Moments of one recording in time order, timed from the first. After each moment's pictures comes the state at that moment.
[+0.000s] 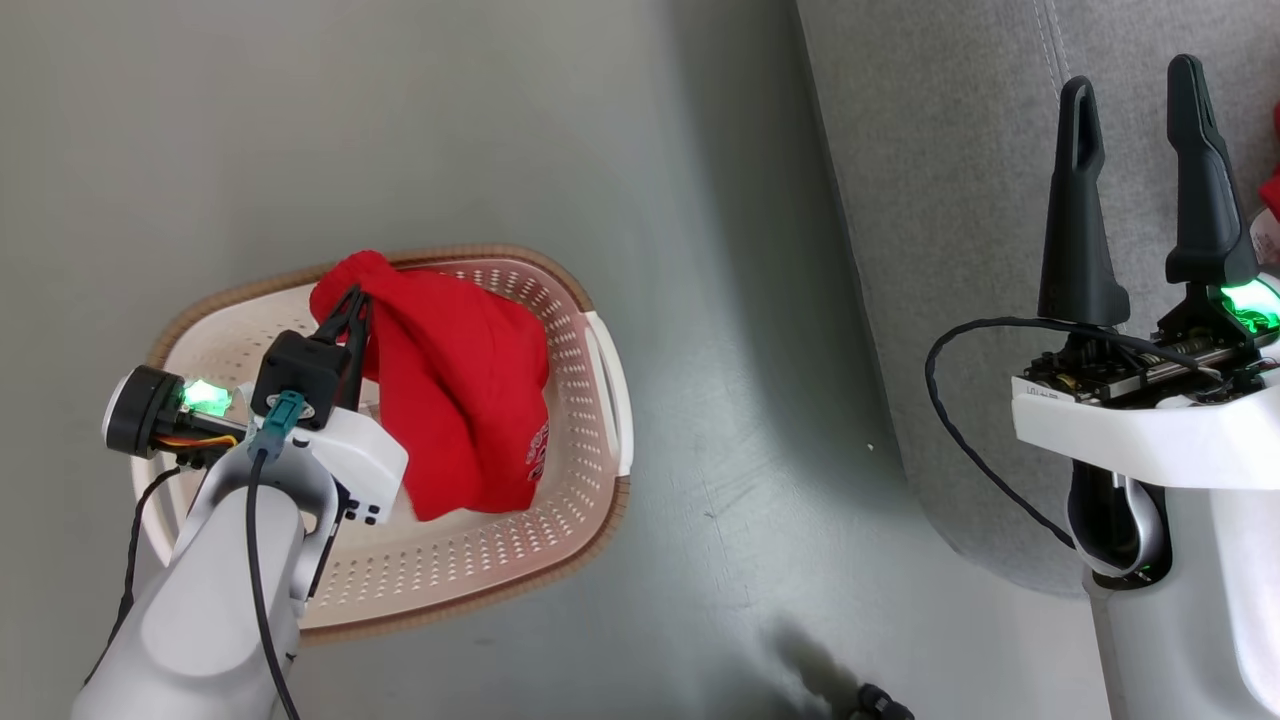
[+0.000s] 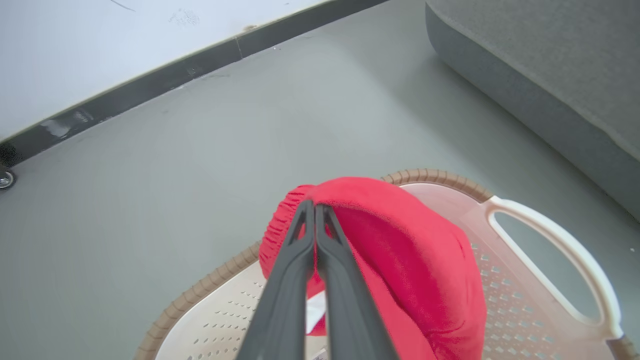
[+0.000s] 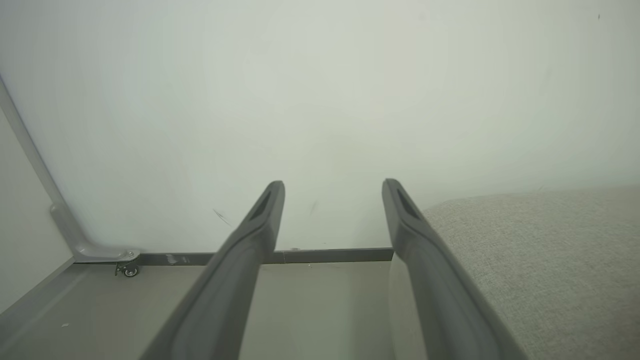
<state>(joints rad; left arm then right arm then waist) -0.63 0.28 -0.43 0.72 -0.13 0.10 -0.25 -0.40 -0.04 0.02 -0.05 0.24 0.13 -0.25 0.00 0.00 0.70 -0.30</state>
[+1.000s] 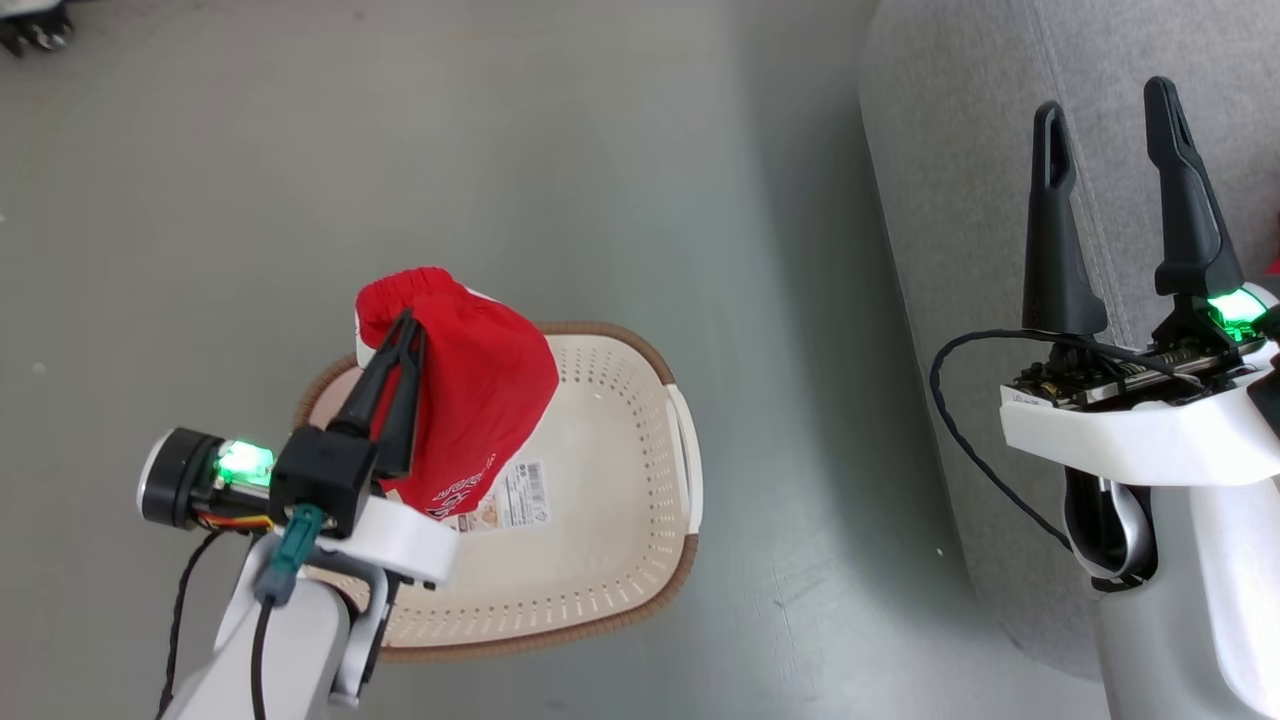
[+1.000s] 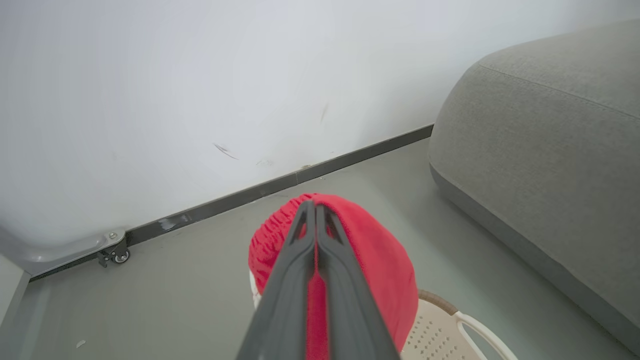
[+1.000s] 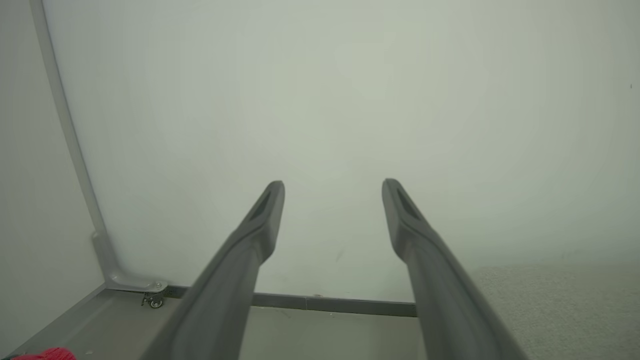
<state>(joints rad) -0.37 0.27 -0.39 0.25 -0.14 0.18 -0.25 -0.39 -0.05 0.01 0.00 0.15 0.13 -0.25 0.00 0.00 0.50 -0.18</state>
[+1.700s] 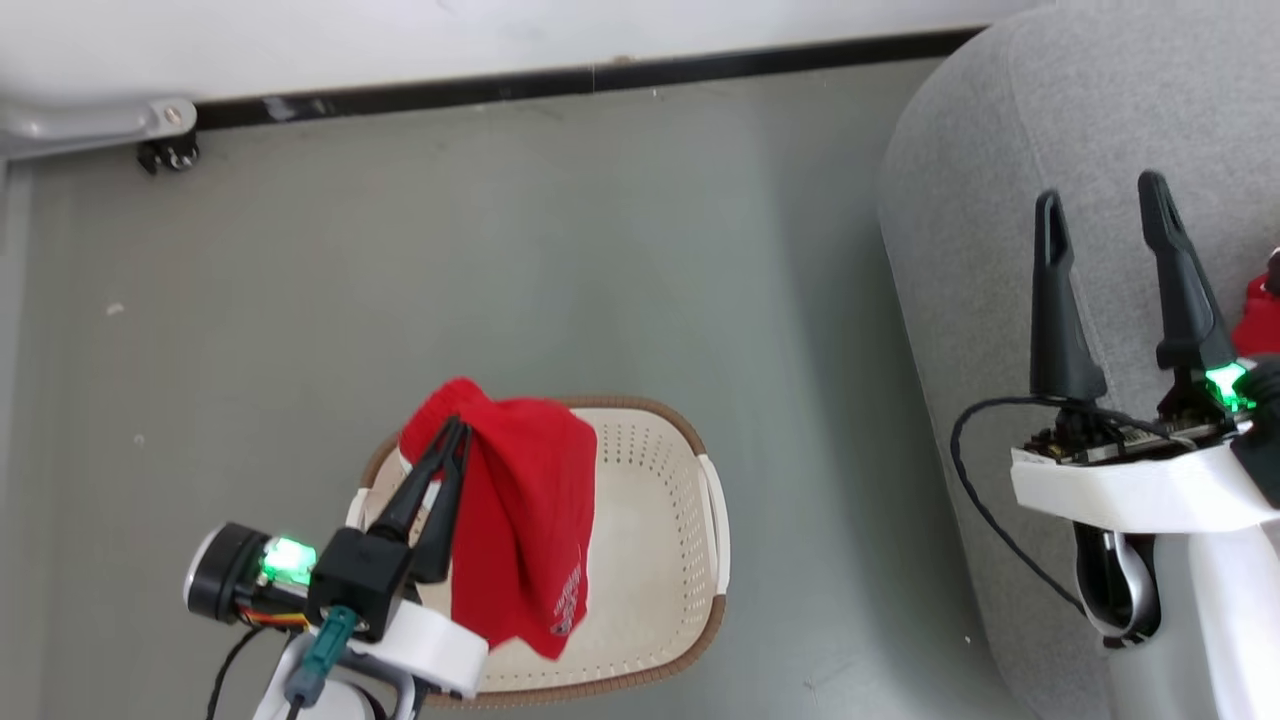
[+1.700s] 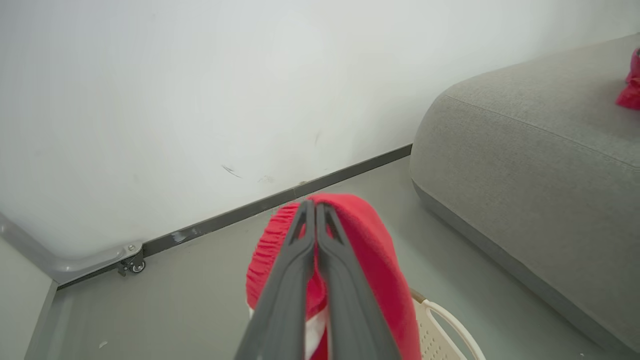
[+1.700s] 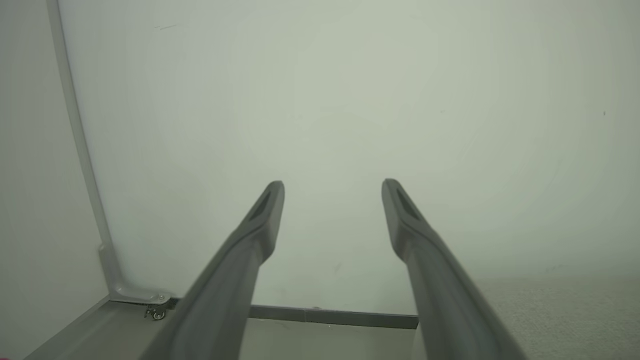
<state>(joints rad) -0.22 0.27 -0.43 0.17 -0.15 0.16 -0.25 -0.29 -0.05 -0.04 0.02 0.11 0.13 -0.25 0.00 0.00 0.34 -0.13</state>
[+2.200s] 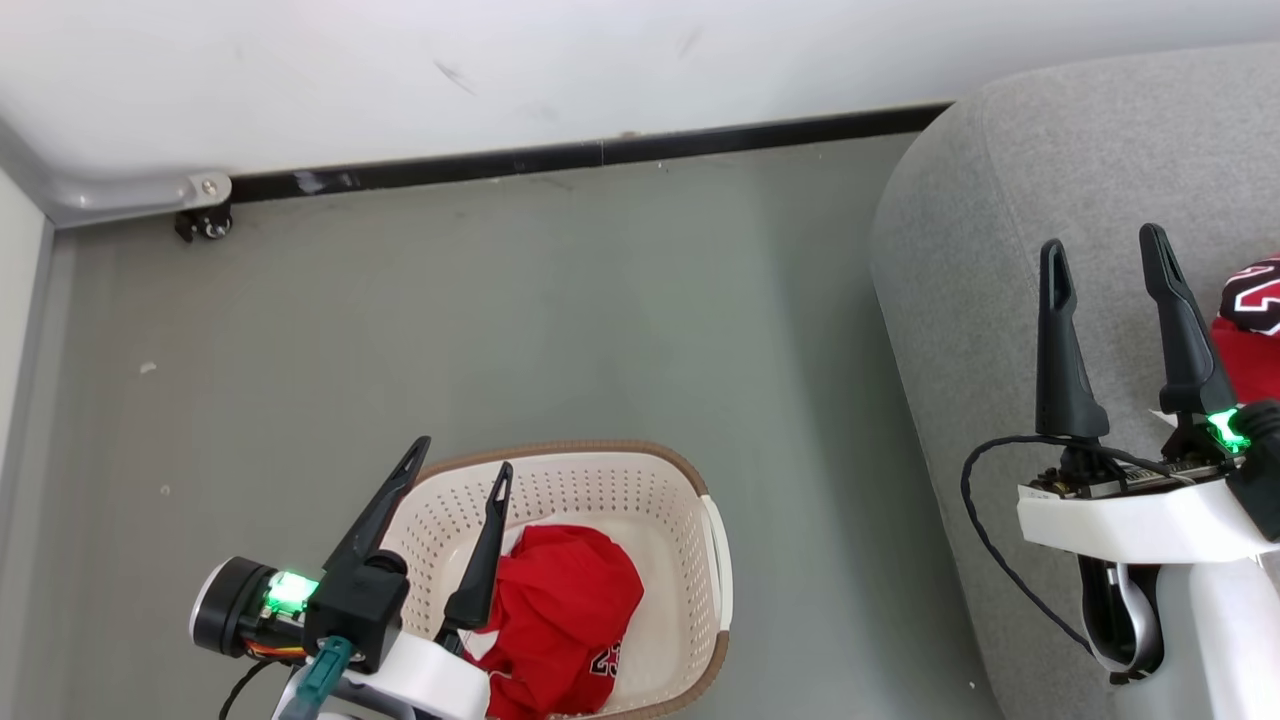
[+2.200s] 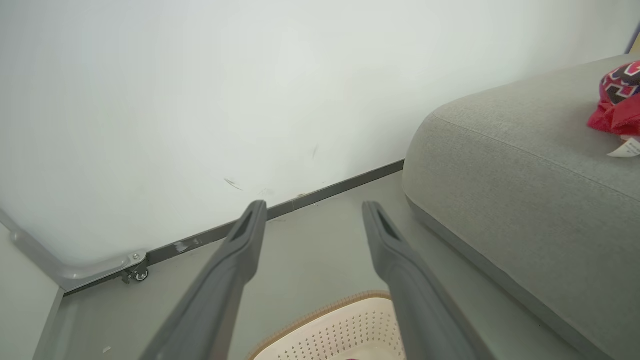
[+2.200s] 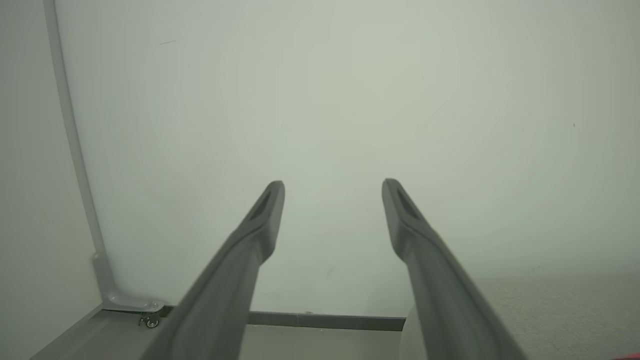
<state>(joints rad) -0.16 0.27 -0.43 0.16 -0.17 0.15 -0.25 -0.22 -0.05 -0.06 0.03 0.10 0.13 -0.25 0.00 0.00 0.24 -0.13</state>
